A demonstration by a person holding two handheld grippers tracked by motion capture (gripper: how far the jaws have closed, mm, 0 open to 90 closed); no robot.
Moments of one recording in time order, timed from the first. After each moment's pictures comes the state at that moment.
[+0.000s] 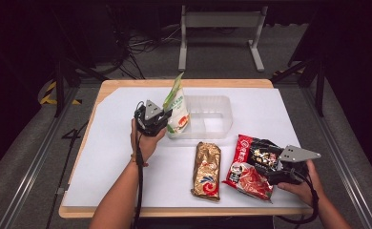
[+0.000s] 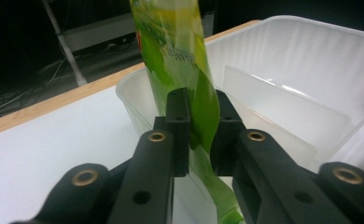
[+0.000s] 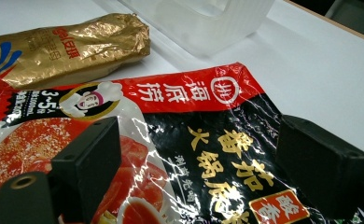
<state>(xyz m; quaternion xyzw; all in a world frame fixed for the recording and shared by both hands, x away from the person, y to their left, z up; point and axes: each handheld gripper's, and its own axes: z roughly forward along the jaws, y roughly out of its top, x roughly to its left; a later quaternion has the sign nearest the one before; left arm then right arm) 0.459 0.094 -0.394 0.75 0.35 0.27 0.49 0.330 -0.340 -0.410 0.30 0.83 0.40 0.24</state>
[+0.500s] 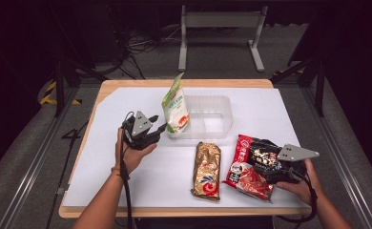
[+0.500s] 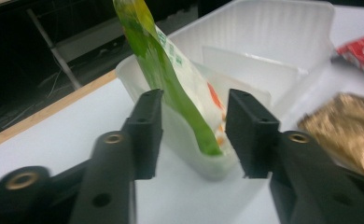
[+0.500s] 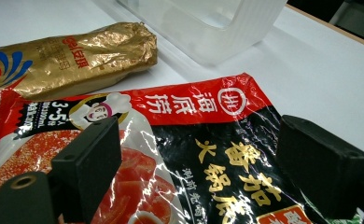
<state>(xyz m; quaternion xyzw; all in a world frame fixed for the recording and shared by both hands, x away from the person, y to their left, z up) 0.408 0.129 -0.382 0.79 0.28 0.28 0.47 0.331 -0.334 -0.406 0.29 0.83 0.41 0.23</state>
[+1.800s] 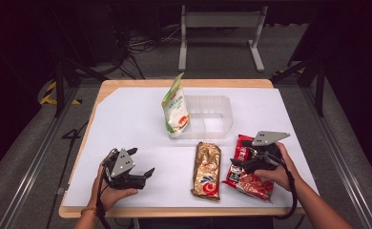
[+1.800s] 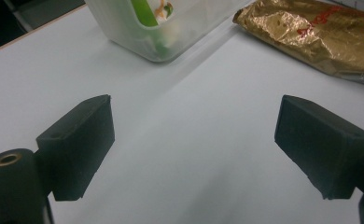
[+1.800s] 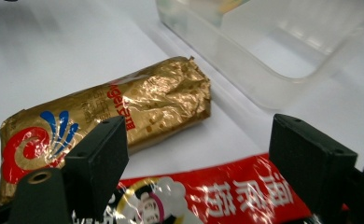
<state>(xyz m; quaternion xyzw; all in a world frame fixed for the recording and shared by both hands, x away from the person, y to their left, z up) 0.327 0.169 -0.427 0.83 0.27 0.23 0.43 0.370 -0.270 -0.391 0.27 0.86 0.41 0.14</state>
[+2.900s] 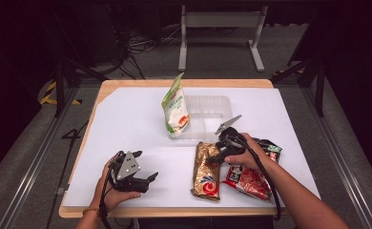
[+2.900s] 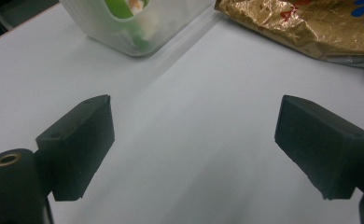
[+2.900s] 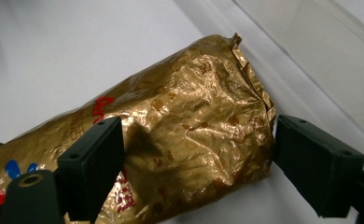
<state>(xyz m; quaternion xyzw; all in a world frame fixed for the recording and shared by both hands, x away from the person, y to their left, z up) 0.326 0.161 -0.432 0.84 0.25 0.23 0.42 0.436 -0.196 -0.418 0.30 0.91 0.29 -0.01</state>
